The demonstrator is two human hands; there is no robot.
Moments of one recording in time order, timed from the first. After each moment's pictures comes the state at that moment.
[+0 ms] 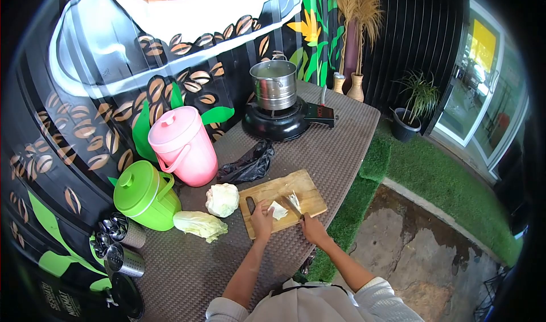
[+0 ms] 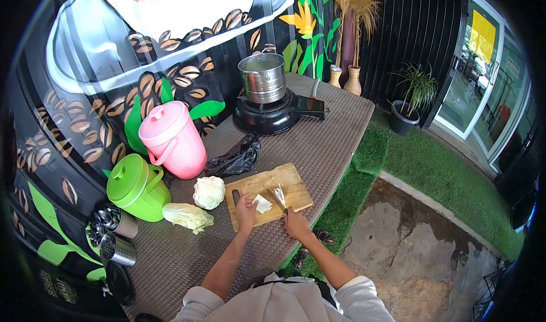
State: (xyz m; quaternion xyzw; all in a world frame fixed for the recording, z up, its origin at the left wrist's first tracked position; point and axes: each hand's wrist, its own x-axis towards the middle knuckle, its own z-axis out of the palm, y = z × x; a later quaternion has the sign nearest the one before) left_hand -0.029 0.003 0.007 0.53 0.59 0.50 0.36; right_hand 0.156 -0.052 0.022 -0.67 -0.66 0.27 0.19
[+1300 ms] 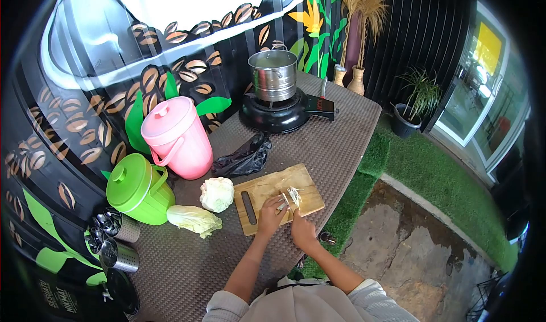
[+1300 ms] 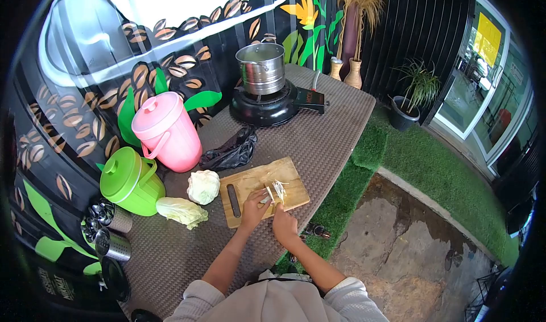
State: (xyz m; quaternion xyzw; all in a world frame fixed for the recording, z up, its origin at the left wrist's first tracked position) left_hand -0.004 0.006 0.009 0.73 0.48 0.43 0.21; right_hand 0.124 -0.060 0.040 -0.70 -0.69 0.18 0.10
